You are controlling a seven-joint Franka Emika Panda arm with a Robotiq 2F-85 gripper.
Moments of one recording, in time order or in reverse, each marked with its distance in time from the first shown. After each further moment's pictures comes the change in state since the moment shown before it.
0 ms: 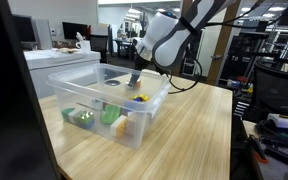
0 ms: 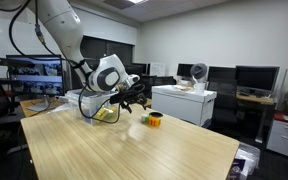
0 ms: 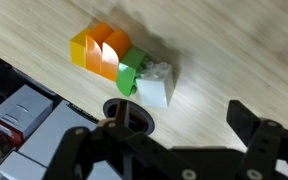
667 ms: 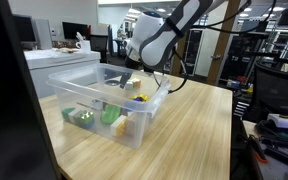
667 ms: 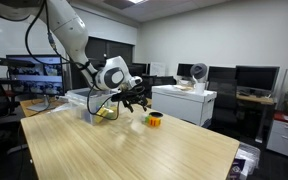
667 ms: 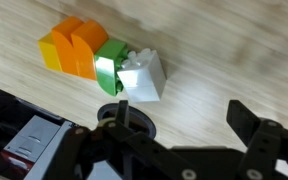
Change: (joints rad) arm 0.064 0.092 -0.024 0.165 0.003 -0.159 0.215
